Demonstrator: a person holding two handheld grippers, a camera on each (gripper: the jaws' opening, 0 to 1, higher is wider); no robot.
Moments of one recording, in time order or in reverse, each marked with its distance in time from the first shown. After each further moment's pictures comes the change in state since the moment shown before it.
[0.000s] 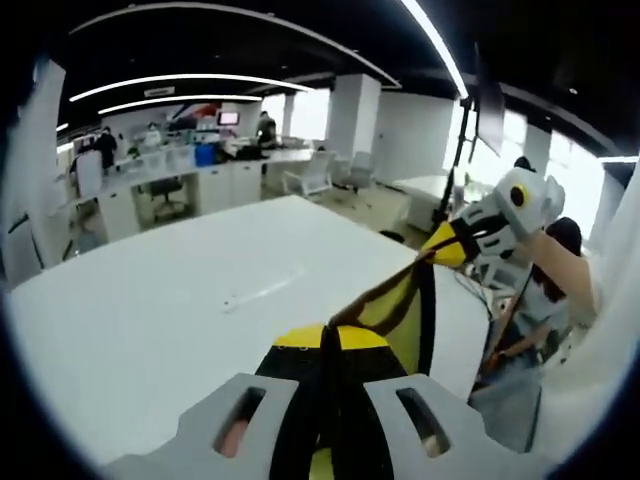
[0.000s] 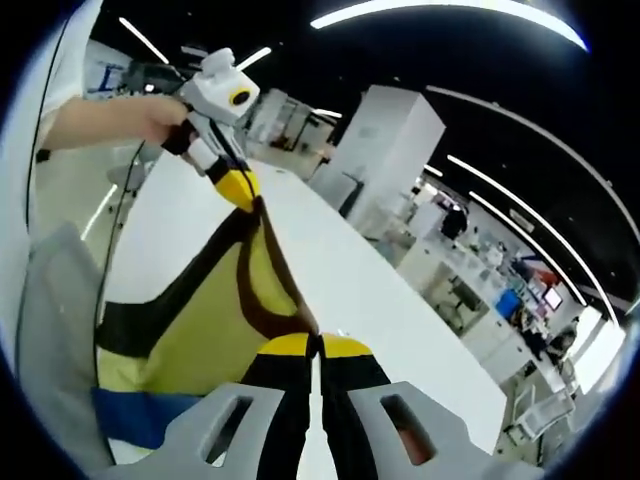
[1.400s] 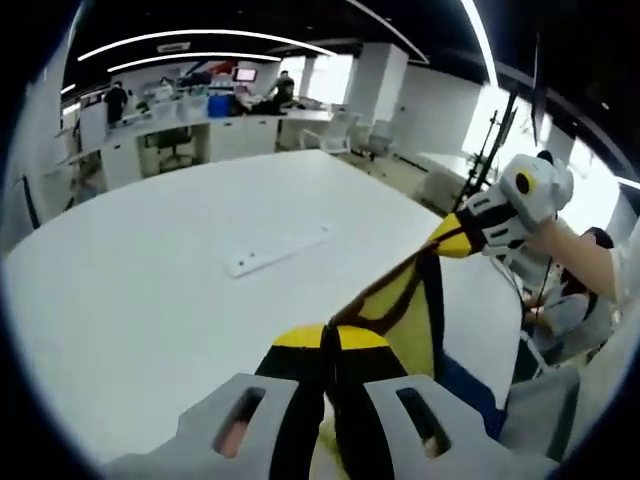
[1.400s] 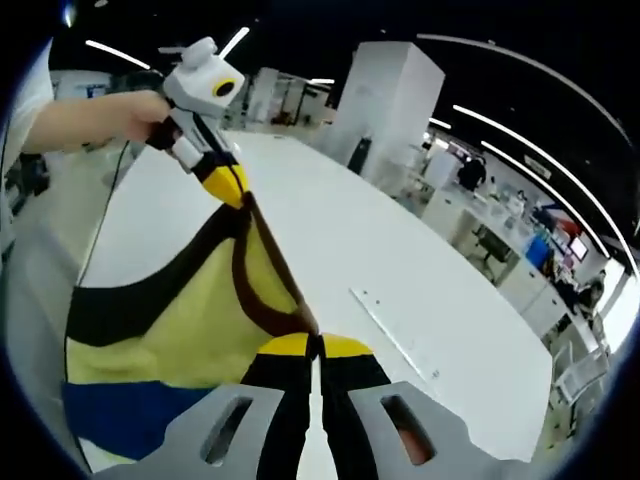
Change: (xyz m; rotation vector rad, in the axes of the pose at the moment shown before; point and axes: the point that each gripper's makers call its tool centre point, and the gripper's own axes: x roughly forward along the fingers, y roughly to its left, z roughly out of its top) left arm 0.097 0.086 -0.069 -0.097 0.172 0.030; right arm 0.114 -0.019 -0.102 0.158 0.143 0.113
